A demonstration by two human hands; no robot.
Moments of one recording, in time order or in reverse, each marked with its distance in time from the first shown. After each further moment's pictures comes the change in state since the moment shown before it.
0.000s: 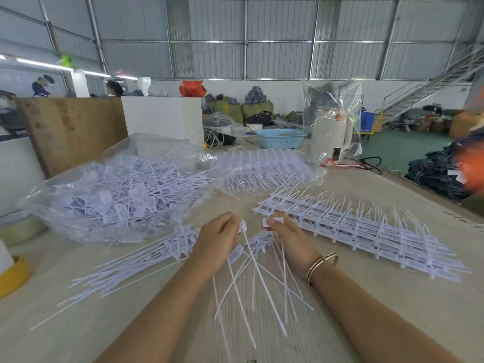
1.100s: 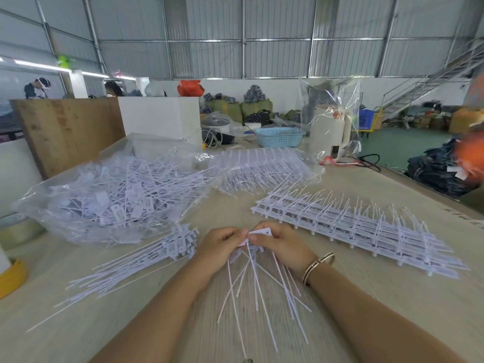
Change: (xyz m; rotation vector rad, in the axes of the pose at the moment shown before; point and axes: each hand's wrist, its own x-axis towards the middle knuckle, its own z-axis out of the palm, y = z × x) left_hand -0.003 -0.014 0.008 -0.031 -0.115 -0.148; right_hand -0.011 -0.016 0.008 -0.147 -0.195 -0.100
